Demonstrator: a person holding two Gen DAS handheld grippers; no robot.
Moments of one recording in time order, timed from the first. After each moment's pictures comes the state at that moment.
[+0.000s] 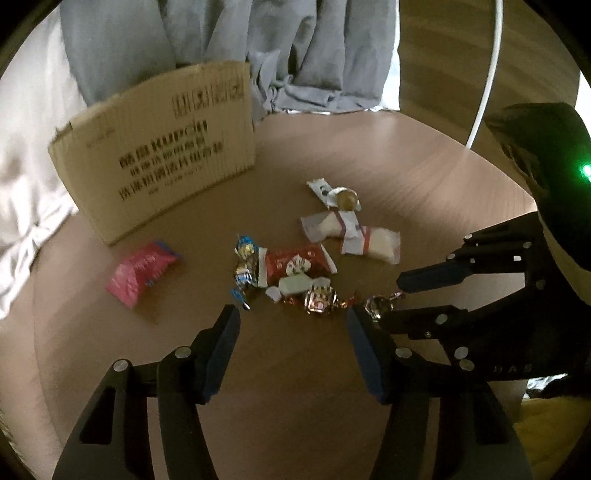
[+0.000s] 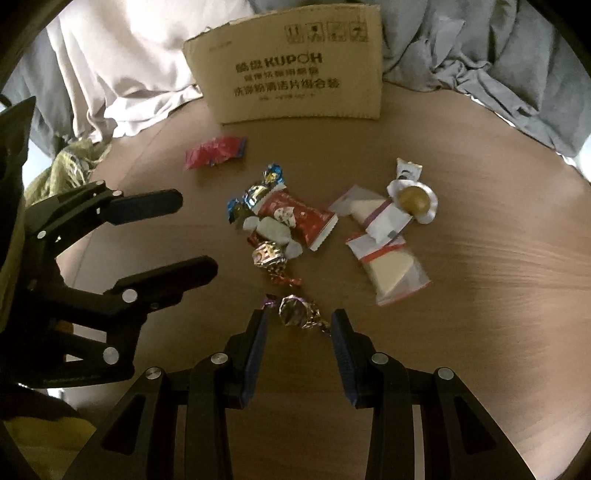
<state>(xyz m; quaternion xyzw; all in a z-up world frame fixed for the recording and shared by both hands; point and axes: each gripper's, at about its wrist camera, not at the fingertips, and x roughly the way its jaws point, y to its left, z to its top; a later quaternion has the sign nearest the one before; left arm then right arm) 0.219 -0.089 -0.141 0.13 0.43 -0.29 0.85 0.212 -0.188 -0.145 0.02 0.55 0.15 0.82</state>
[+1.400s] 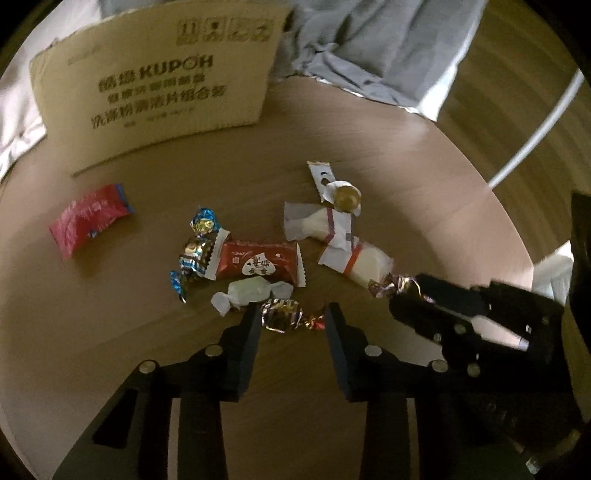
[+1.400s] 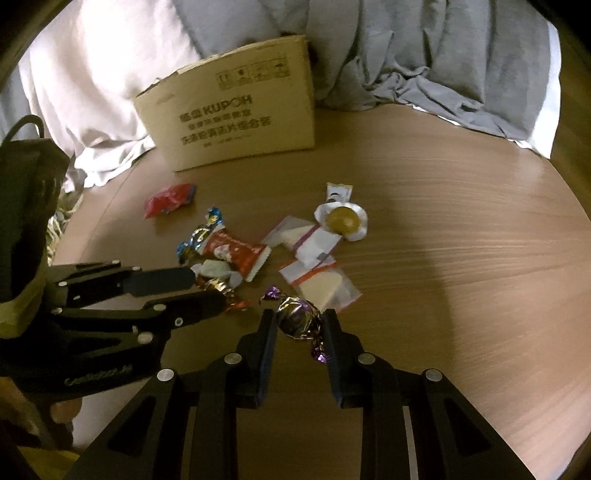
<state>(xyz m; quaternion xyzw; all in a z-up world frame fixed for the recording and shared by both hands) 0.253 -0.127 -0.163 0.00 0.53 -0.24 0.81 0.211 -0.231 -0.136 0.06 0.50 0.07 0.86</state>
